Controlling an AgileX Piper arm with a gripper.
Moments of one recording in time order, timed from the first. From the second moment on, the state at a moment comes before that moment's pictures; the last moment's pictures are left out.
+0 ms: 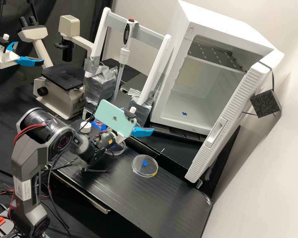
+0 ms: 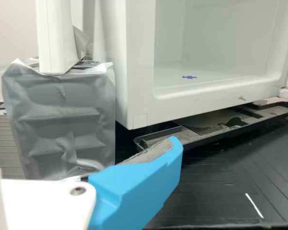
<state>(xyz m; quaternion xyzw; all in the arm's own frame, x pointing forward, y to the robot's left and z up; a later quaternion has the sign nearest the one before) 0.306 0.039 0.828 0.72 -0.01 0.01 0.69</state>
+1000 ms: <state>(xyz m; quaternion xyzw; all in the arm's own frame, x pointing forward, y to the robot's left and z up) 0.212 -0.020 0.872 0.70 -0.12 0.06 0.70</state>
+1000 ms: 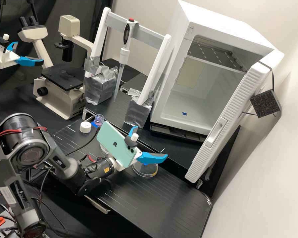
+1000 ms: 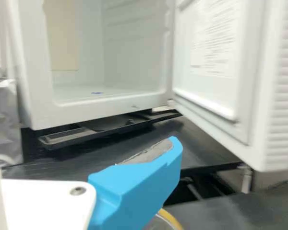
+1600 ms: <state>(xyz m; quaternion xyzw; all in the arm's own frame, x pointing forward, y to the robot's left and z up) 0.189 -0.047 0.868 0.70 -0.15 0.01 0.70</state>
